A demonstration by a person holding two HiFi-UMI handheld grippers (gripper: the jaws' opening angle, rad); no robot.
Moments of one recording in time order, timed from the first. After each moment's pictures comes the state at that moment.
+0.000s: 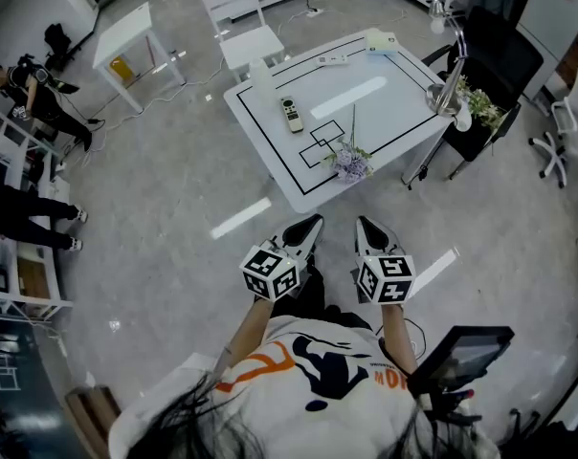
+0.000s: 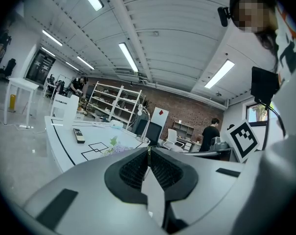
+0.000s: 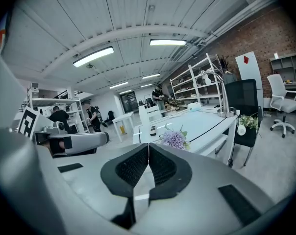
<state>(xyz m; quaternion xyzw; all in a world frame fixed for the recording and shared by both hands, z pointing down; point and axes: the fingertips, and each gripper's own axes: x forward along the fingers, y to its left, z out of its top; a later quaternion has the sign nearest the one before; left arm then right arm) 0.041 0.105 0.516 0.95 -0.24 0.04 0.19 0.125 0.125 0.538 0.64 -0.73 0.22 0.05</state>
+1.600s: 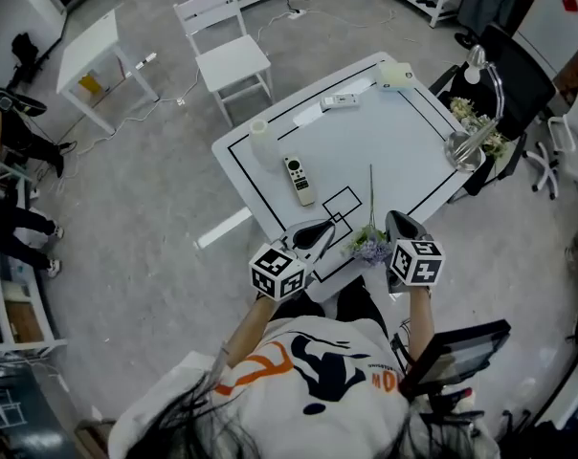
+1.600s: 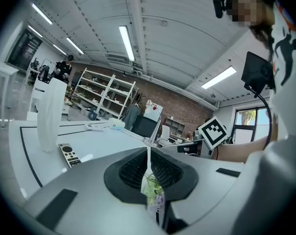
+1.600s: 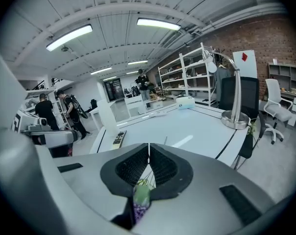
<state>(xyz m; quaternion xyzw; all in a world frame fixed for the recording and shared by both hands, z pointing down) 0.080 -0.131 0.545 0.97 -0.14 0.07 0.21 0.228 -0.116 0.580 0.68 -0.67 0.27 0.12</state>
